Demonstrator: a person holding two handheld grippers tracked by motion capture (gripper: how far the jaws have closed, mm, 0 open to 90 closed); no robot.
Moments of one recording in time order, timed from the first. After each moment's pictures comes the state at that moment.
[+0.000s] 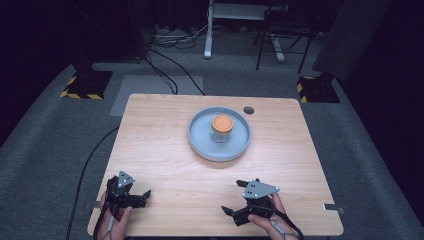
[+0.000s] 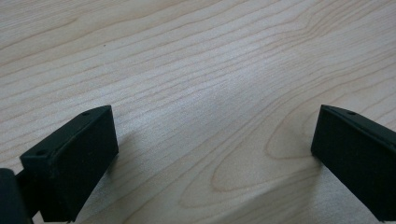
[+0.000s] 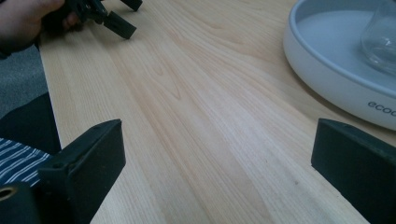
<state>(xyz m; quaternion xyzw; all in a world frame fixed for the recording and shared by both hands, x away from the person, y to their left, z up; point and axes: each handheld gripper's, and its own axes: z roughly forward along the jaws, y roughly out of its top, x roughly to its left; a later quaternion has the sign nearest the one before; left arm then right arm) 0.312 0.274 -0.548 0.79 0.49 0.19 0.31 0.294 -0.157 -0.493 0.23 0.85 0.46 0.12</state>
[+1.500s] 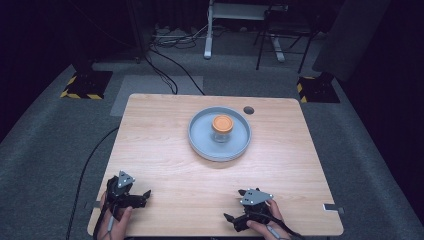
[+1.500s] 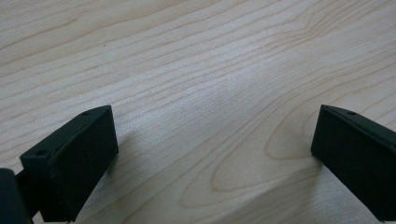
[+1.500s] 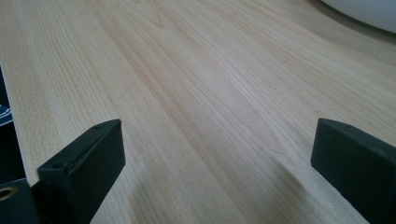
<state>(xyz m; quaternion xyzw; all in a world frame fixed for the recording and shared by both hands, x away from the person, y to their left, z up) 0.312 0.274 -0.548 0.79 0.49 0.19 0.31 0.292 -0.163 -0.543 0.26 0.87 0.41 0.11</state>
